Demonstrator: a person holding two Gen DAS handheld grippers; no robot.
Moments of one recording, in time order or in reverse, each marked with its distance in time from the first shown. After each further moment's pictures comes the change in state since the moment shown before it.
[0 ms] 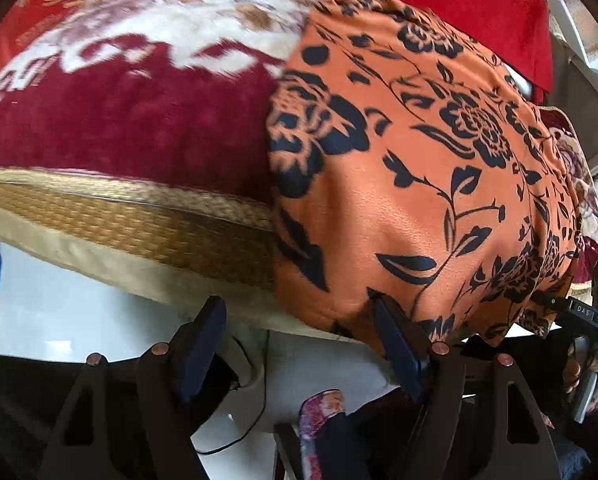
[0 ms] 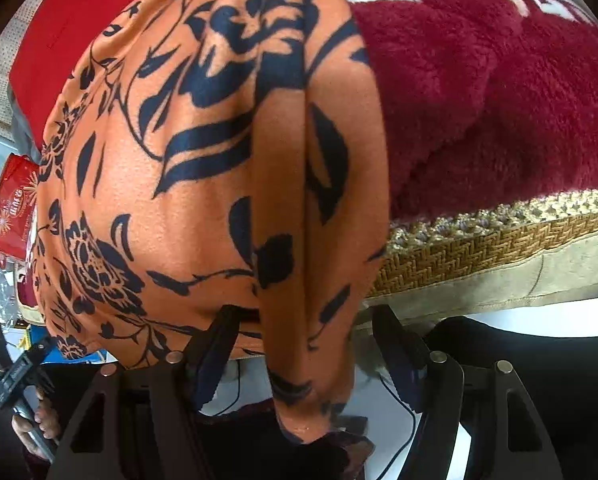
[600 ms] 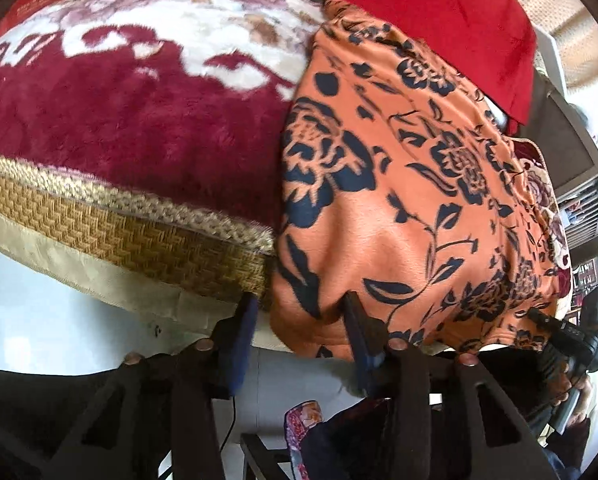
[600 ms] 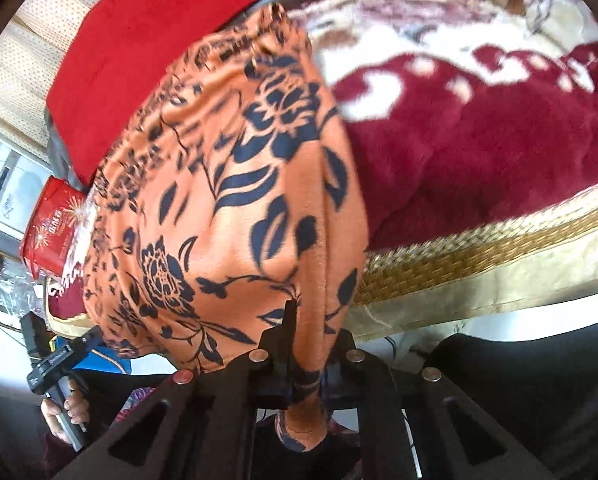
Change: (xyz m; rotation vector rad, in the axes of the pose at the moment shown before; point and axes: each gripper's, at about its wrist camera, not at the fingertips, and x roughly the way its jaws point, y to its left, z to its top) left arm -0.012 0.034 0.009 -0.064 -0.029 -0.158; right arm -0.078 -0.007 -0.020 -0.008 -0.159 0.096
